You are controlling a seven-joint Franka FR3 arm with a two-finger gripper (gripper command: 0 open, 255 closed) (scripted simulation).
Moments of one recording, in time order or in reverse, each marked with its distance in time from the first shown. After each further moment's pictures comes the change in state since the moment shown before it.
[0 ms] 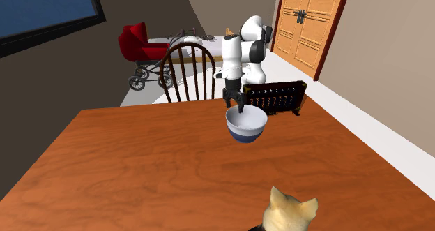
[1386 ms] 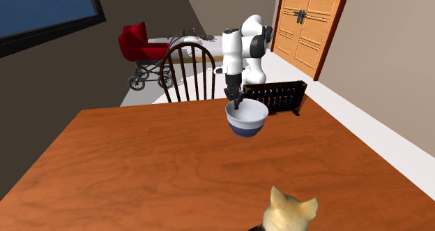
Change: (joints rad) arm -0.001 -0.003 -0.002 0.055 -0.003 -0.057 0.009
